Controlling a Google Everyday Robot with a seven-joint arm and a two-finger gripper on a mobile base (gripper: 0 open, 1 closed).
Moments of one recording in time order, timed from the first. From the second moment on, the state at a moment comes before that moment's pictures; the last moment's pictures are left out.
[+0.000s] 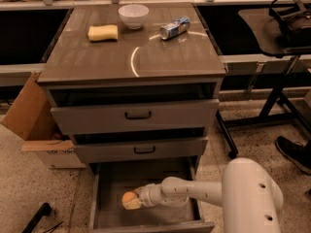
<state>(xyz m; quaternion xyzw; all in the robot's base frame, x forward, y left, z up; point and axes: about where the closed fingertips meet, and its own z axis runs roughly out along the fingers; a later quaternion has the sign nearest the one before) 0.527 0.109 0.205 -0.40 0.80 0.34 0.28</state>
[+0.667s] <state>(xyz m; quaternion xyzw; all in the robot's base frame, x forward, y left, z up) 0.525 0.112 0.204 -0.40 0.80 0.34 0.27</state>
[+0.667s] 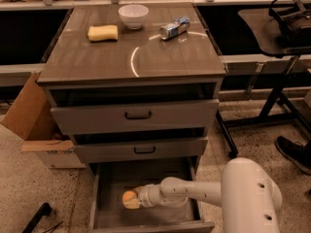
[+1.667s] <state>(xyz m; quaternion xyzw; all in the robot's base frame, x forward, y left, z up) 0.505 0.063 0.250 -0.42 0.75 0.38 0.34</state>
